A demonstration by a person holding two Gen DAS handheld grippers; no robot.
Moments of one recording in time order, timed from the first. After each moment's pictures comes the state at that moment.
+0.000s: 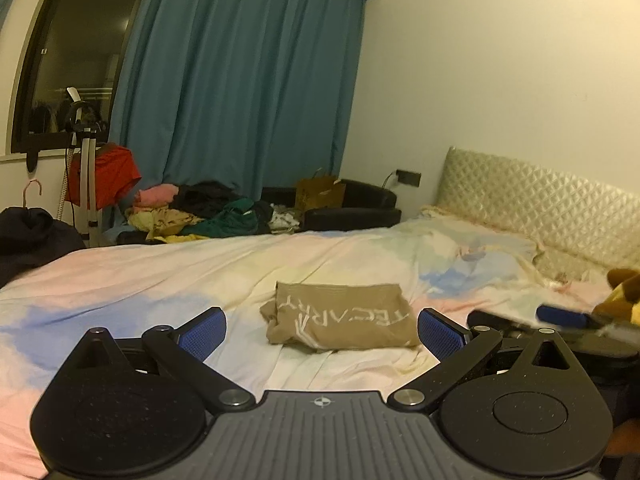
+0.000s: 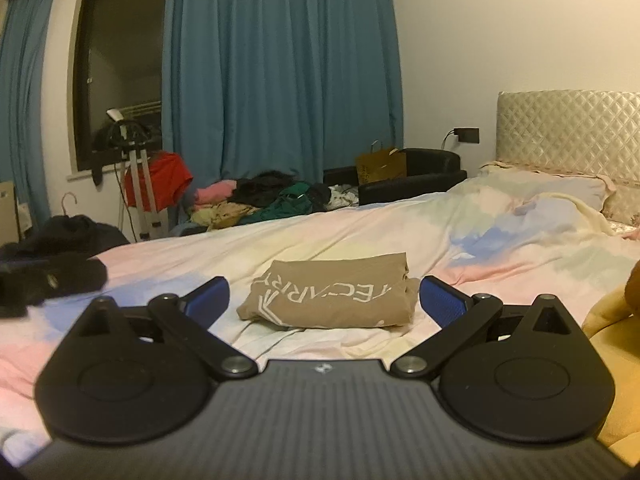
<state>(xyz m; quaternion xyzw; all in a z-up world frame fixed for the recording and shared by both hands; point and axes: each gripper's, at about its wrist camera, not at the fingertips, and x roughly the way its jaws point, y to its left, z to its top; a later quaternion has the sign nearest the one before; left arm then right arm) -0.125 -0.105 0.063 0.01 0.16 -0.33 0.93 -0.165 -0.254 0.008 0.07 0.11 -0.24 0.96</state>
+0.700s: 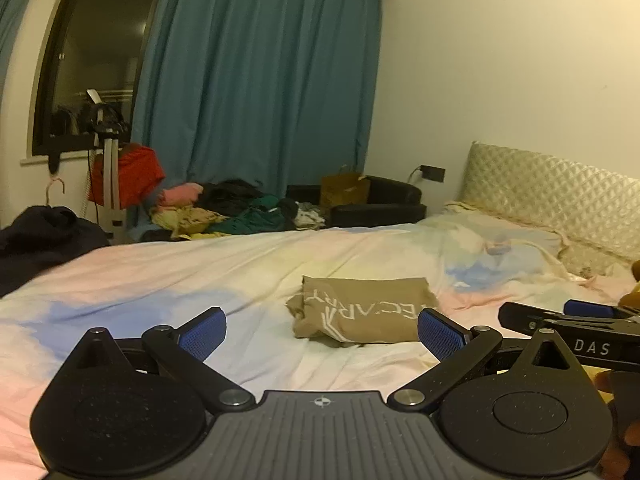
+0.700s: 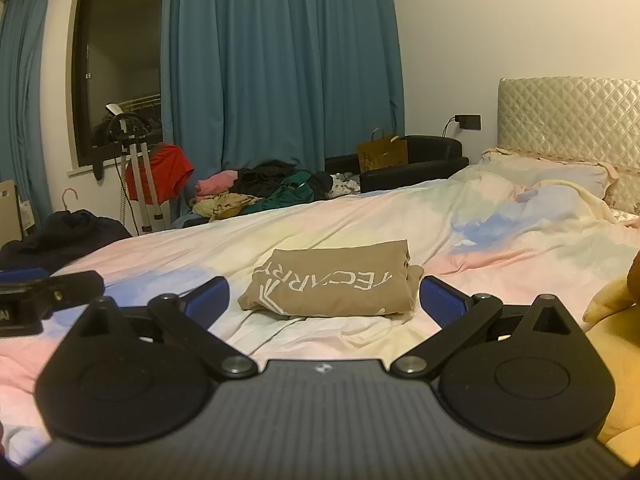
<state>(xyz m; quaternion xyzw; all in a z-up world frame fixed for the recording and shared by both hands) -0.124 -0.097 0.056 0.01 0.16 -0.30 0.94 -0.166 -0.259 0.007 0.09 0.13 -0.24 0.96</state>
